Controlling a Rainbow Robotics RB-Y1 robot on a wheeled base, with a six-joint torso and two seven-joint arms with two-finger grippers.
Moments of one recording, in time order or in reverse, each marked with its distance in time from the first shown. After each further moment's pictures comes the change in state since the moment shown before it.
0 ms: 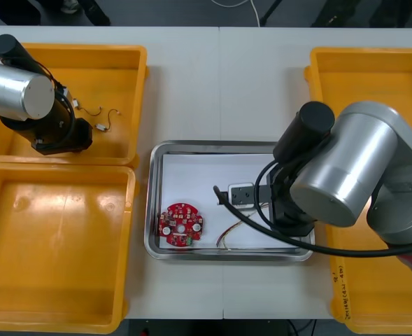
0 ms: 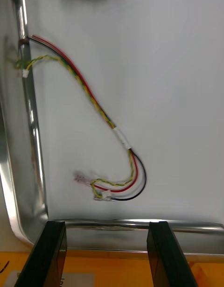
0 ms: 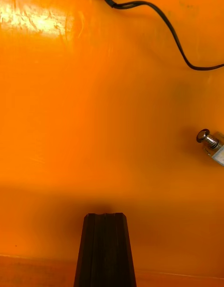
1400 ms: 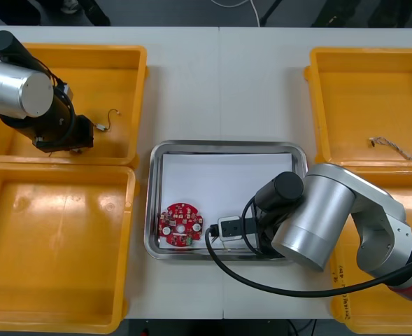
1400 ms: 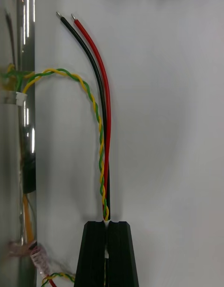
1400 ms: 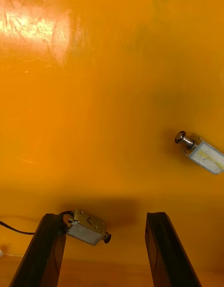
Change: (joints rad) right arm 0.069 -0.084 0.260 0.127 0.136 -0.375 0.000; left arm 0.003 0.000 0.009 -0.024 0.007 0.001 0.001
